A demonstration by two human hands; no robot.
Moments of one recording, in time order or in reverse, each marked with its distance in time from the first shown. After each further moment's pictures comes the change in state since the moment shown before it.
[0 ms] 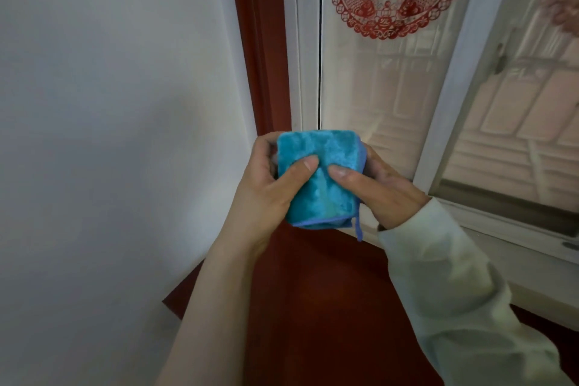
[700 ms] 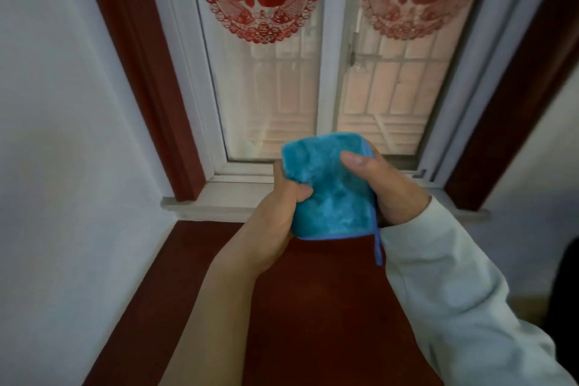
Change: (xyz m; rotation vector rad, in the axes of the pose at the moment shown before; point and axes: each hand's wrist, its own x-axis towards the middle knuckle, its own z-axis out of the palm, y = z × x) left_hand -0.024 -0.016 0.030 -0.350 -0.692 -0.309; right_hand -0.080 -0.018 0.018 0.186 0.389 -0.090
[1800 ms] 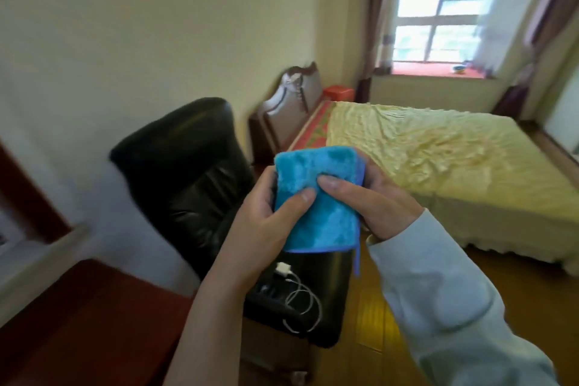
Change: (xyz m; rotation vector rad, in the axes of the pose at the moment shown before) left_hand -0.222 -0.125 0.500 0.066 -1.114 0.026; right_hand -0.615 -0.131 -0.081 -0.410 1.258 -0.510
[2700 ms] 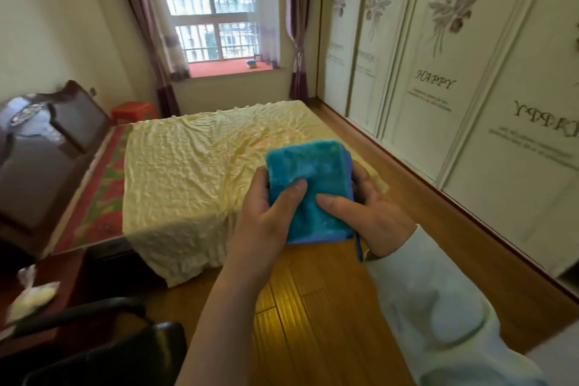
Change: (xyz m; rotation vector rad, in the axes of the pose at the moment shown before) left_hand 0.253 -0.108 0.448 -0.186 -0.503 -0.085; right_hand -0.031 -0.076 -0.451 -0.328 0.720 0.026
